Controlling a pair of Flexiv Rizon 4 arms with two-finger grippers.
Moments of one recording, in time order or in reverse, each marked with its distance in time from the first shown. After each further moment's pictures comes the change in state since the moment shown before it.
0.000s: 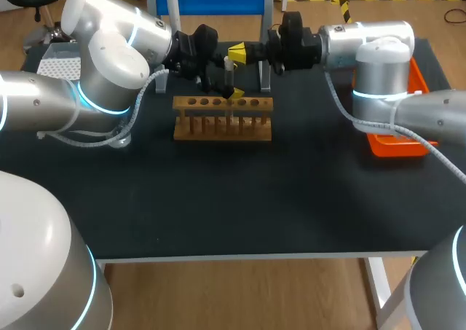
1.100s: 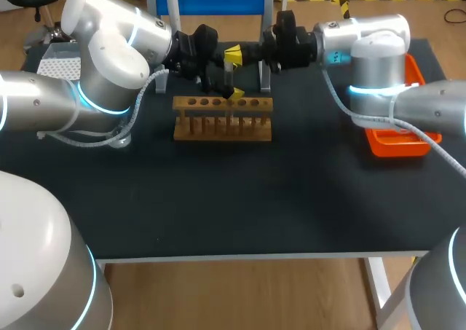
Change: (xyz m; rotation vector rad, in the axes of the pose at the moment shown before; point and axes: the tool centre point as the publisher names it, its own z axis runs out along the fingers) left arm 0.000 0.000 0.000 0.000 0.000 0.000; right arm -0.003 -0.012 0.006 0.052 0.013 0.070
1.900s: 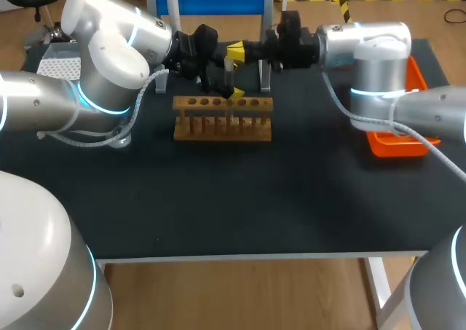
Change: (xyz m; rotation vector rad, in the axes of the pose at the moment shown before) left arm 0.000 0.000 0.000 0.000 0.000 0.000; right arm -0.002 0.012 -0.008 -0.070 -0.019 -0.043
